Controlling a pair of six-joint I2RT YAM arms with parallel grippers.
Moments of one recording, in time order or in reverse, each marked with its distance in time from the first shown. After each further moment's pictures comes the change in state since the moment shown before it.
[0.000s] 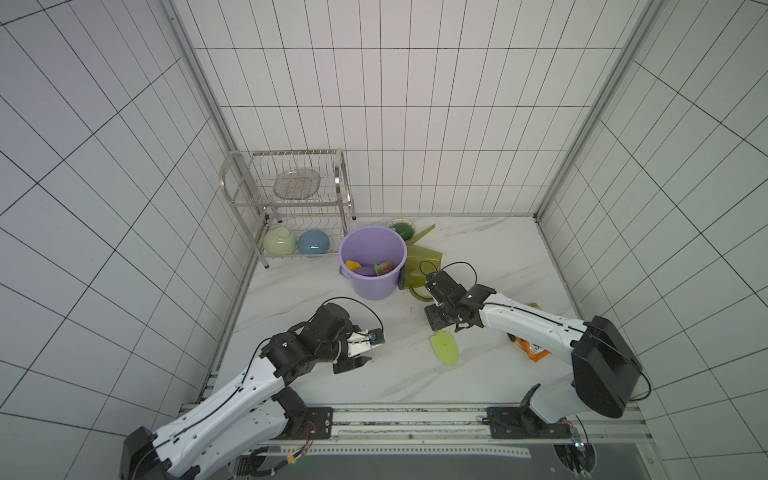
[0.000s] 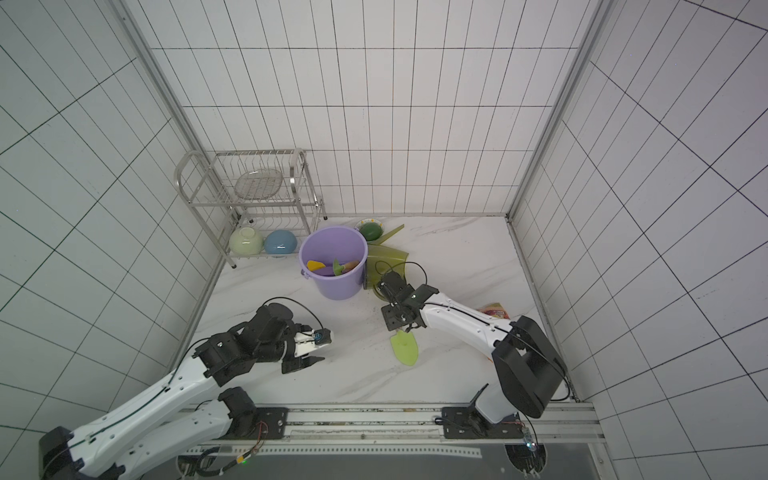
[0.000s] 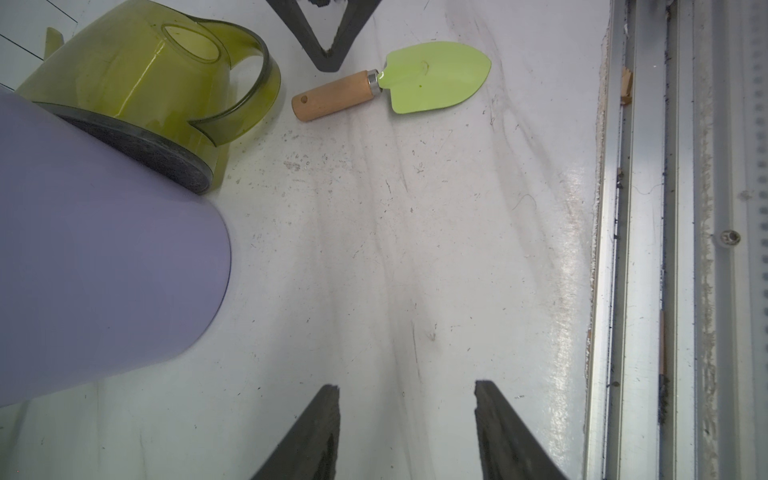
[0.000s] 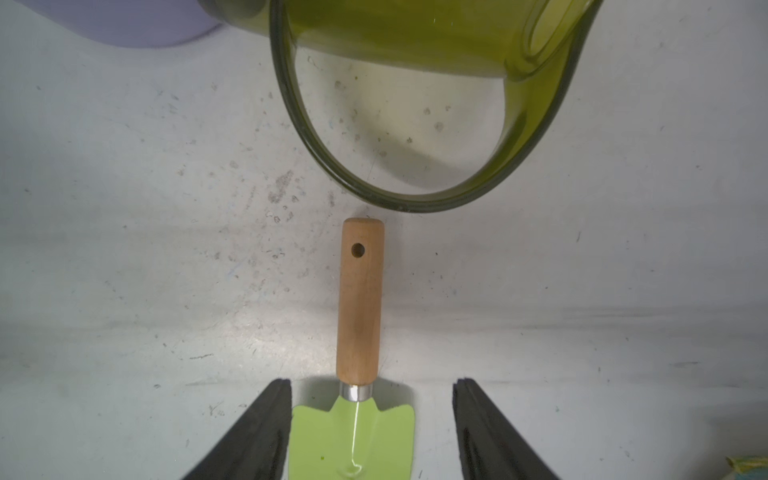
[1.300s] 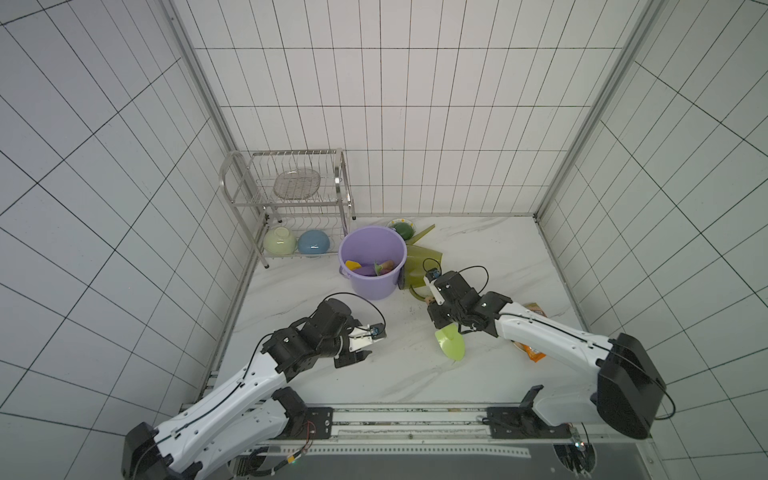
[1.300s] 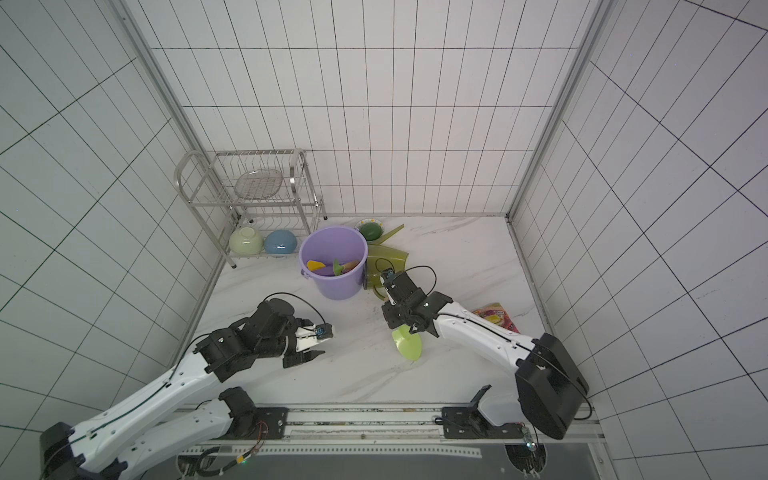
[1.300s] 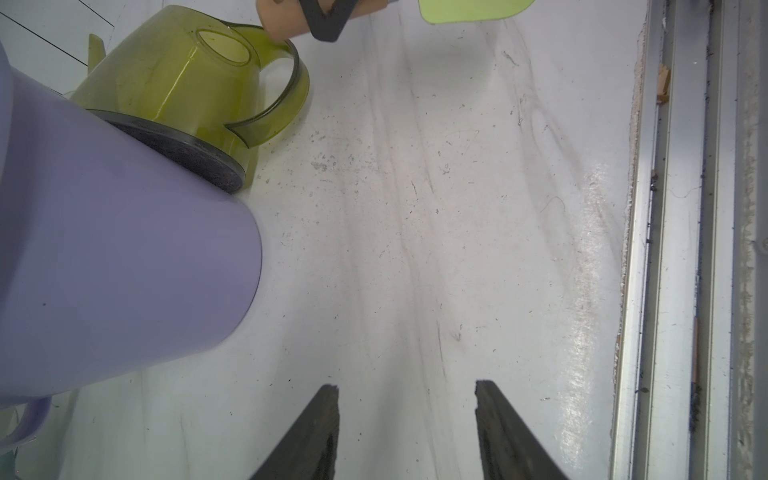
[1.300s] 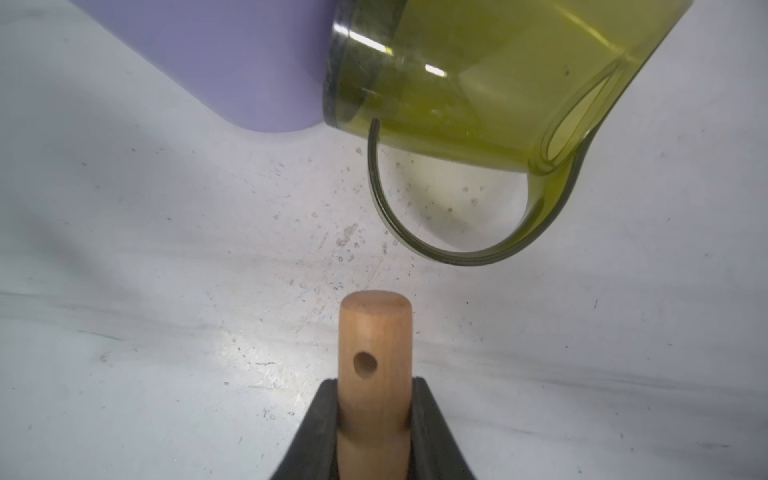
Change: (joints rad) left arm 0.000 0.038 0.053 -0.002 -0.053 0.011; right arm -0.003 -0.210 -0.077 0.132 -0.091 -0.118
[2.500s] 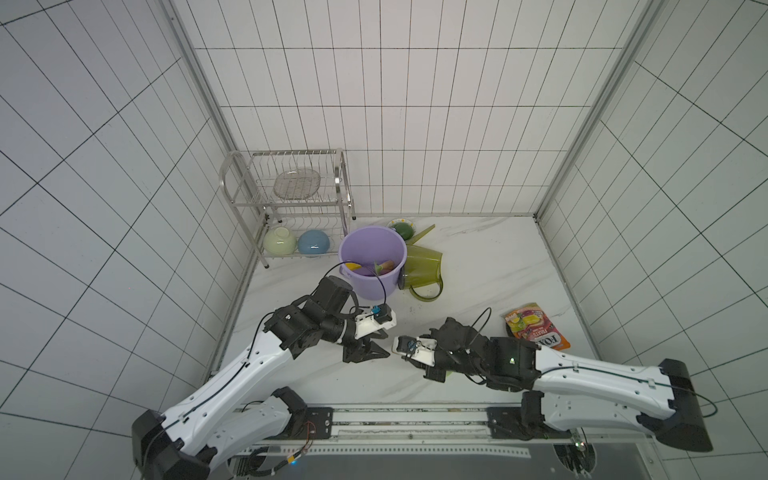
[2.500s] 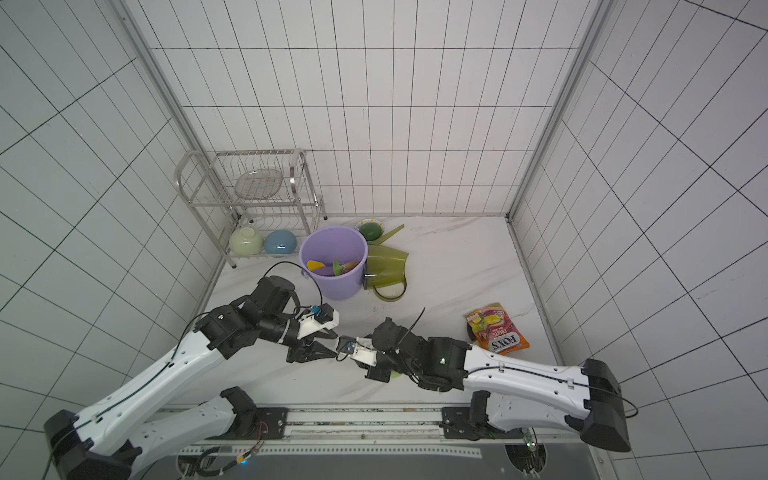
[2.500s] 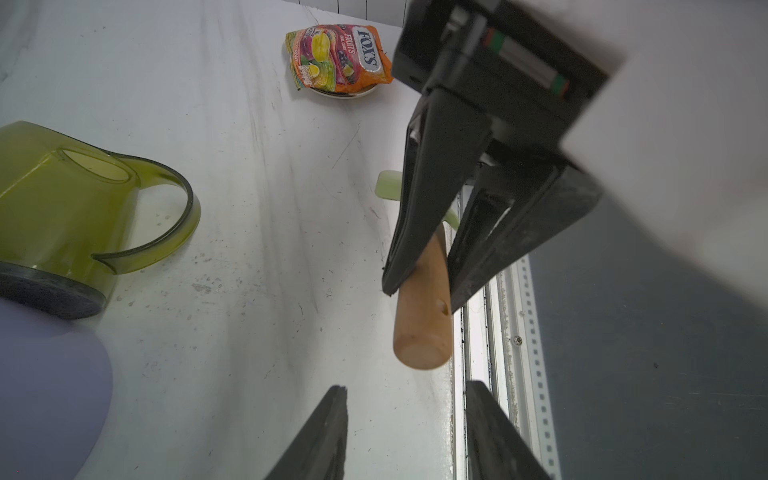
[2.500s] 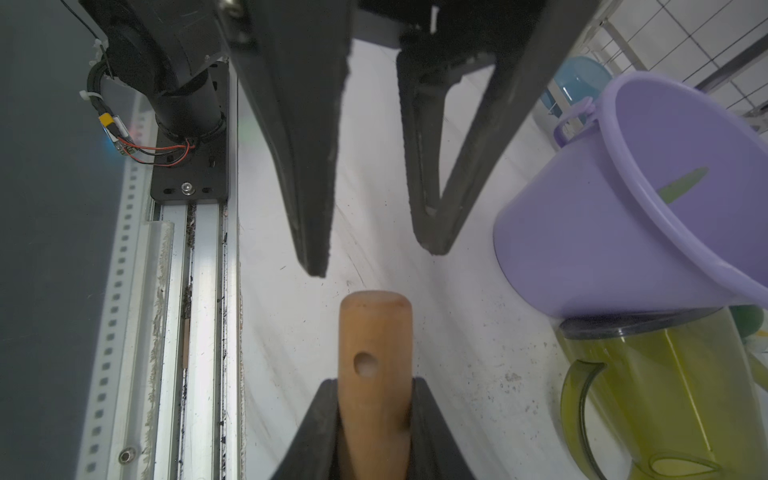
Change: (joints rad) left arm 0.085 0.147 0.215 -0.105 0.536 -0.109; right arm 0.522 -0.267 -0.103 0.127 0.002 -0.510
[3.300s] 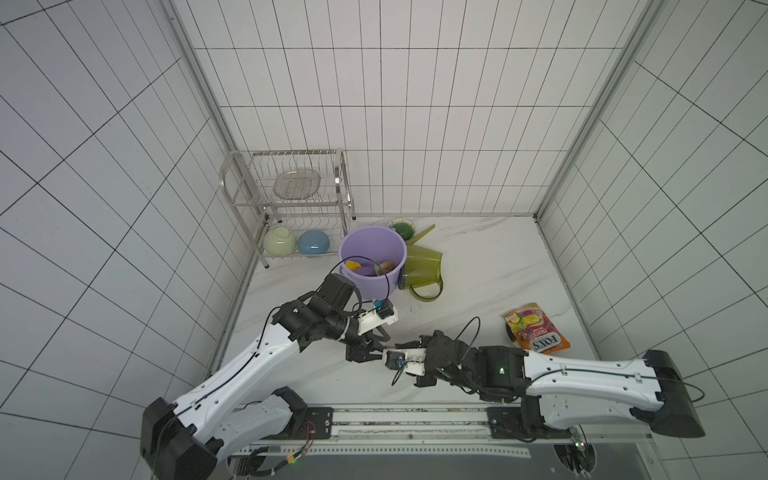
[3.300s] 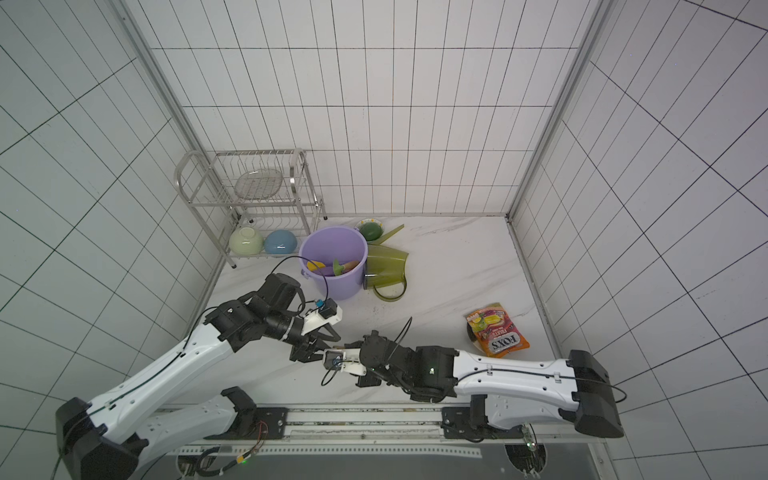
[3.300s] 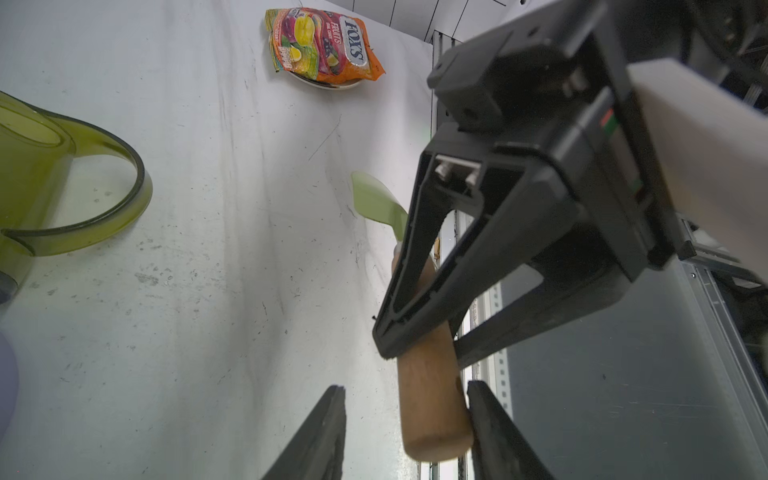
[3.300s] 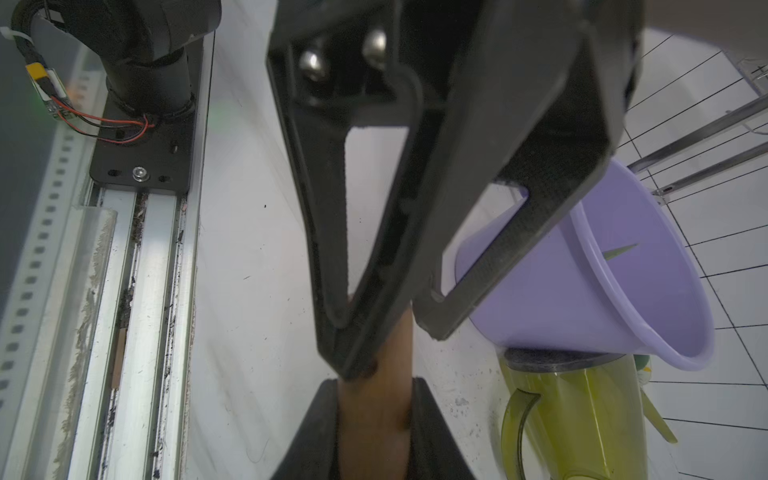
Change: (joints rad) left arm 0.015 0.062 0.000 0.000 0.073 -0.069; right arm 0.101 0.068 0.006 0.088 0.192 -0.105
